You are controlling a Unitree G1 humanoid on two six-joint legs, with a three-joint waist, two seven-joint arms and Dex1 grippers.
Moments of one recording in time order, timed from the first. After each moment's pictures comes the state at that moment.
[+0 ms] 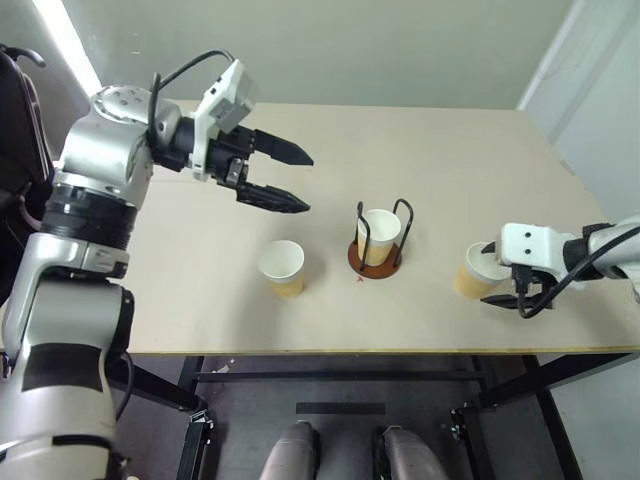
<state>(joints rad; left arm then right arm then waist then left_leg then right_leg) -1.27 0.82 -0.32 0.53 -0.47 0.39 -1.58 -0.52 -1.18 0.21 -0.15 0.09 0.39 1.23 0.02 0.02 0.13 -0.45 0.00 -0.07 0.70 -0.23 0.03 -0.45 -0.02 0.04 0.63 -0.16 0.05</state>
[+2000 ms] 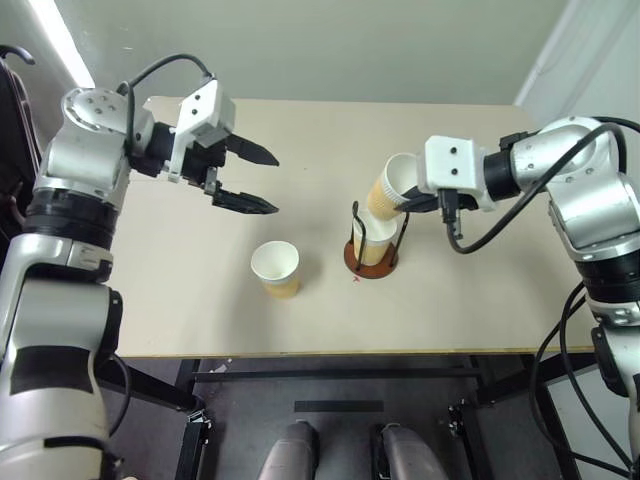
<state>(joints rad) -1.28 0.86 -0.33 0.71 -0.30 0.13 -1.58 -1.06 -0.80 0.33 -0.05 0.04 0.42 1.32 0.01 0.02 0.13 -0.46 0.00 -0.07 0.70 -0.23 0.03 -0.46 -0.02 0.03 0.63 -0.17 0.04</state>
